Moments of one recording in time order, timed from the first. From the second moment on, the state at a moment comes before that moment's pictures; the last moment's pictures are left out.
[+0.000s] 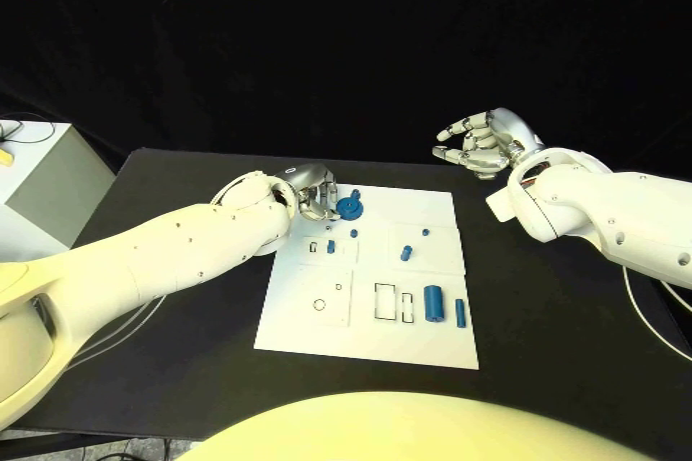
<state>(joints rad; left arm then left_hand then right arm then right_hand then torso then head) 1.05 -0.51 0.07 1.09 -1.48 -0.23 -0.14 1.41 -0.23 0.39 0.20 0.06 0.74 0.15 0.65 0.41 0.82 0.08 1.11 0.42 1.25 0.02 1.34 0.97 0.17 0.99 0.12 0.92 0.64 1.25 -0.79 -0.09 1.36 -0.77 -0.55 0.09 1.27 -0.22 0.37 0.18 0.30 0.90 0.16 0.20 0.38 1.28 0.07 1.18 1.24 1.47 -0.01 1.45 1.31 0.07 1.44 0.09 1.14 1.31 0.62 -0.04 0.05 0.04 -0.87</state>
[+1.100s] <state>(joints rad) 1.04 -0.49 0.07 1.06 -1.50 -0.18 -0.17 1.42 -0.24 0.37 0.22 0.06 0.75 0.14 0.68 0.41 0.81 0.07 1.18 0.46 1.28 0.01 1.38 1.04 0.17 1.00 0.12 0.94 0.65 1.25 -0.79 -0.09 1.36 -0.77 -0.55 0.09 1.27 -0.22 0.37 0.18 0.30 0.90 0.16 0.20 0.38 1.28 0.07 1.18 1.24 1.47 -0.01 1.45 1.31 0.07 1.44 0.09 1.14 1.31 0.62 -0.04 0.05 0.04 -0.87</state>
